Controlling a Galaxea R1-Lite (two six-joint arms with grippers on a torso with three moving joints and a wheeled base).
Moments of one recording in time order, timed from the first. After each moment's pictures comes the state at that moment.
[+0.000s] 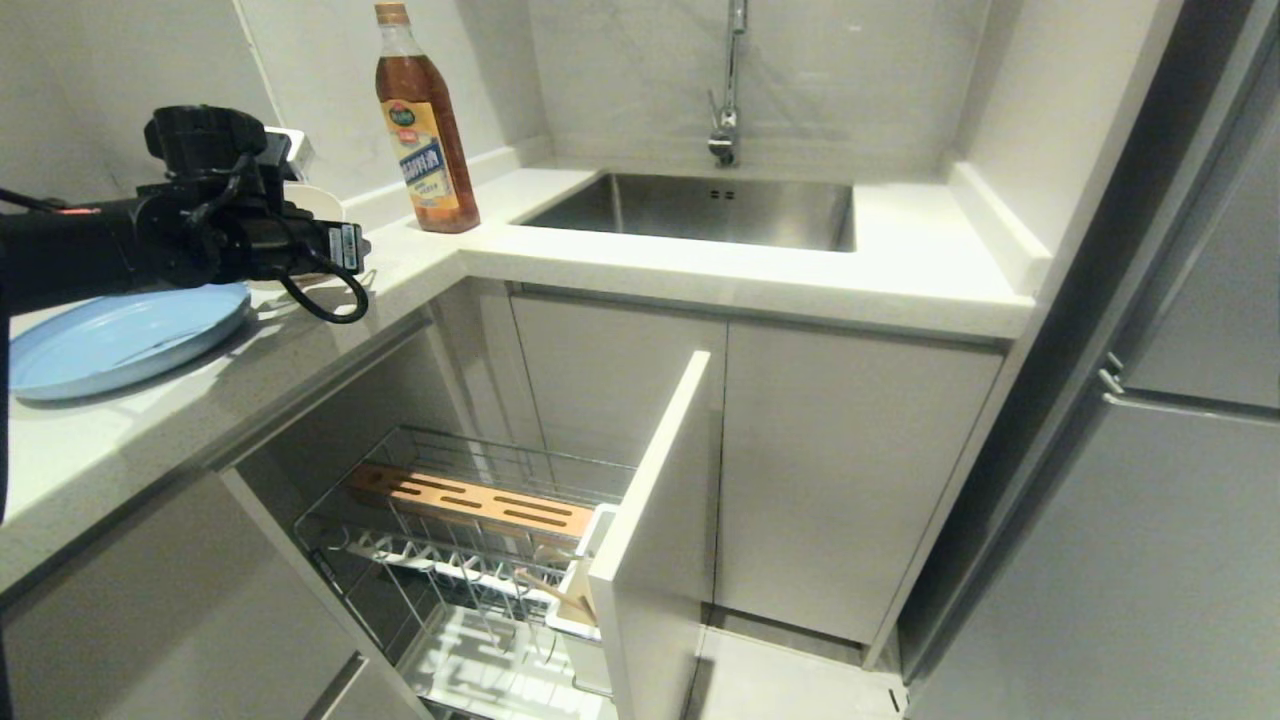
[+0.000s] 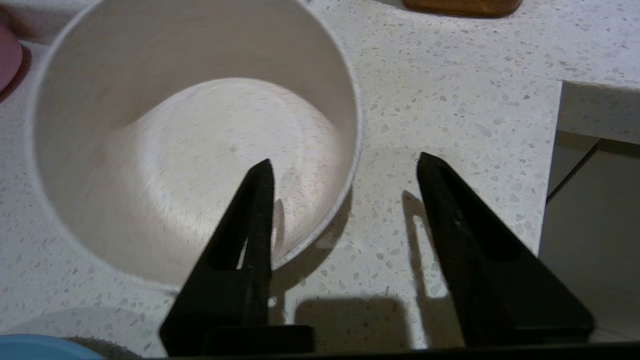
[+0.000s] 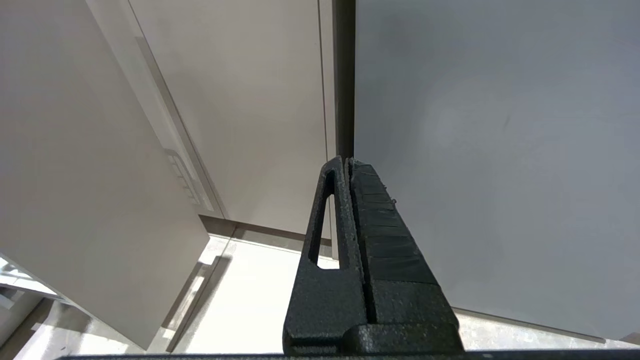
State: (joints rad) left arm 0.08 2.11 -1.96 0.08 0.13 0.19; right arm 0.00 0.00 0.00 0.00 -0.01 0.05
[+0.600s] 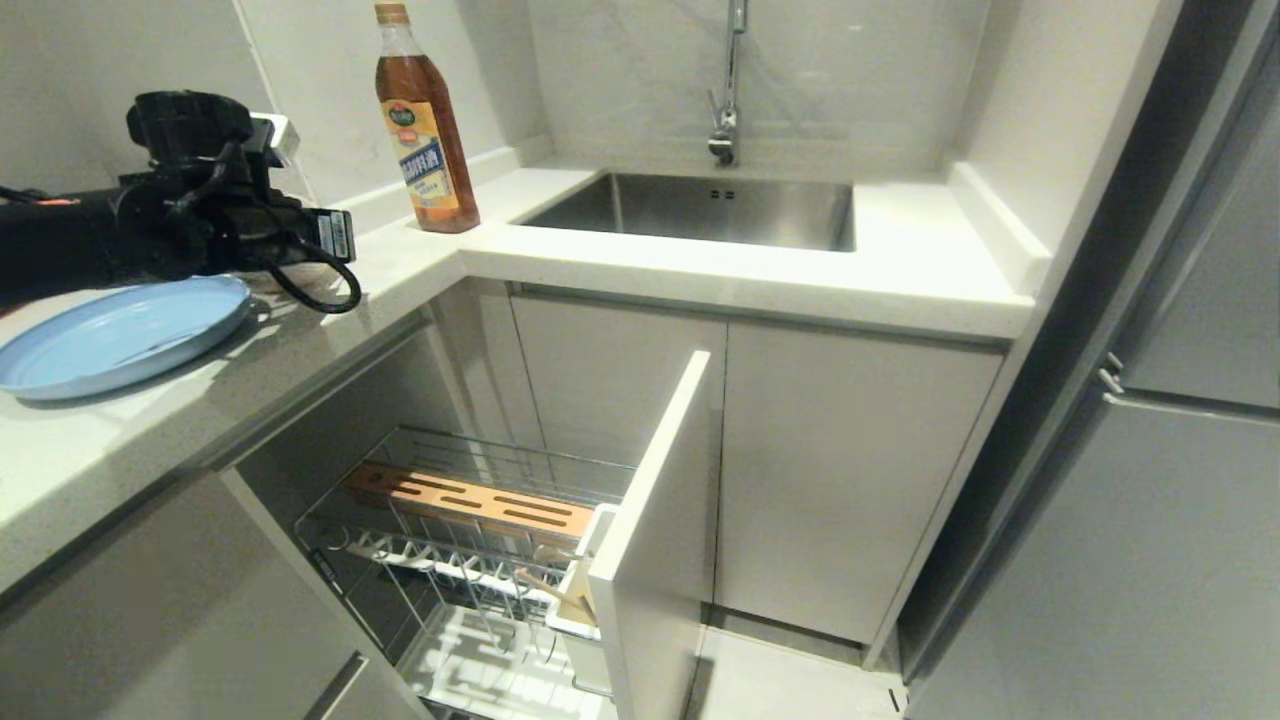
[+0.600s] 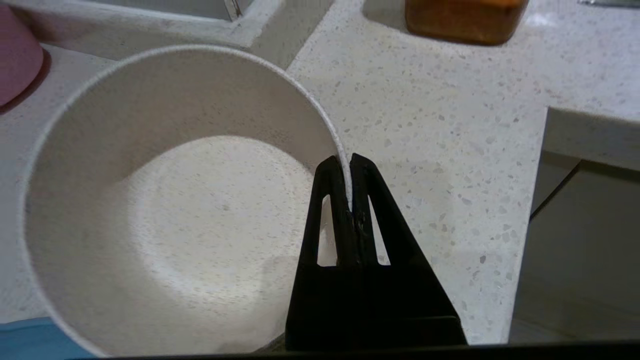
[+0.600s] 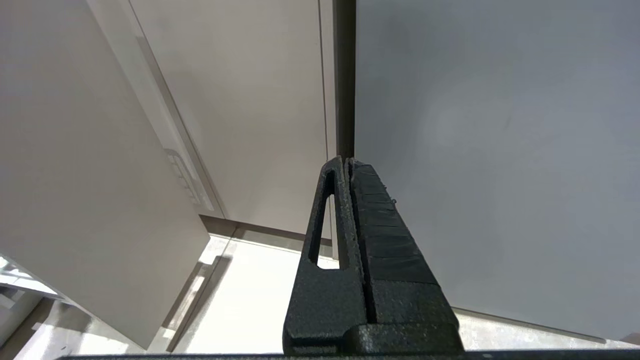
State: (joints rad) left arm 0.08 2.08 -1.96 0.07 0.13 0.15; right arm 0.00 0.00 0.00 0.00 -0.01 0.05
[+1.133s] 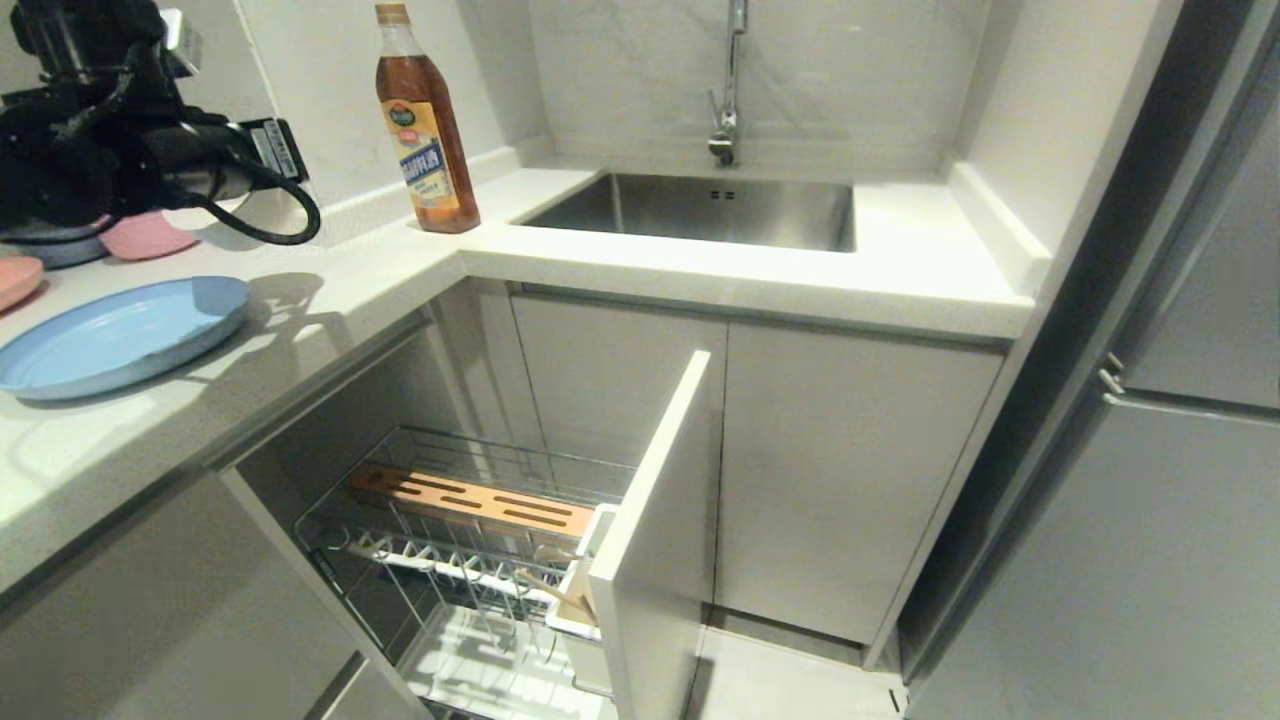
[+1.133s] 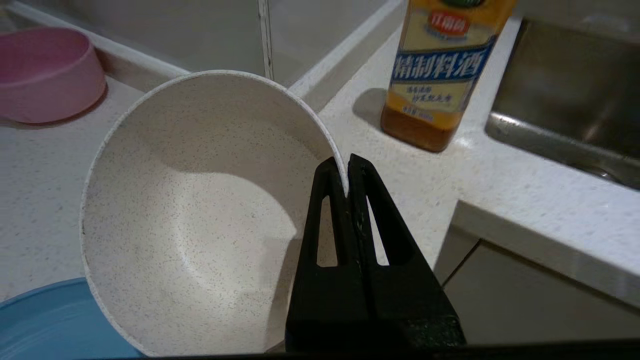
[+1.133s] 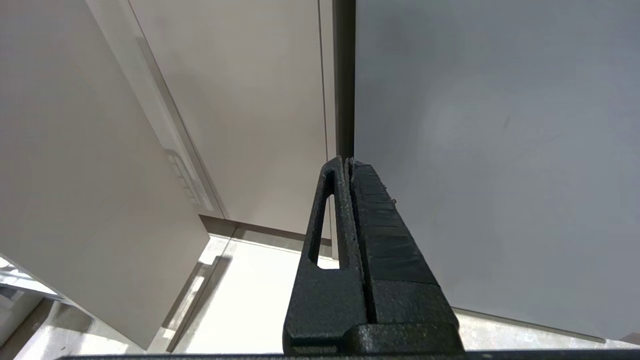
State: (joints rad) left arm 0.06 1.93 -1.95 0.08 0.18 -0.04; right arm 0.00 0.00 0.00 0.00 -0.01 0.04
